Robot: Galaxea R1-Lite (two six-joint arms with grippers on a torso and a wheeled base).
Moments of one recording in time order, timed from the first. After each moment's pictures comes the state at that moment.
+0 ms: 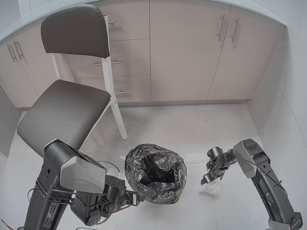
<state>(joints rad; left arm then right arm) -0.60 2.57 -0.42 -1.53 0.02 -0.38 0.15 3.10 -2.00 0.19 -0.07 -0.24</state>
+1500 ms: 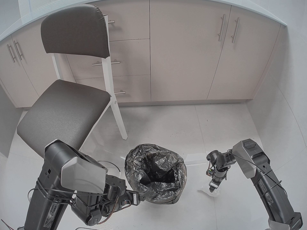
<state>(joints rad) -0.60 2.58 -0.43 -1.53 0.02 -0.38 0.15 3.10 -2.00 0.35 -0.26 -0.66</state>
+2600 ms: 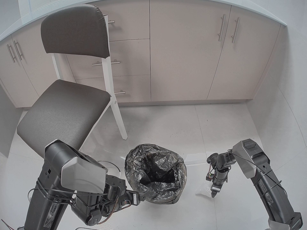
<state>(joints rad) -0.60 2.58 -0.43 -1.53 0.02 -0.38 0.15 3.10 -2.00 0.48 -0.20 -0.81</state>
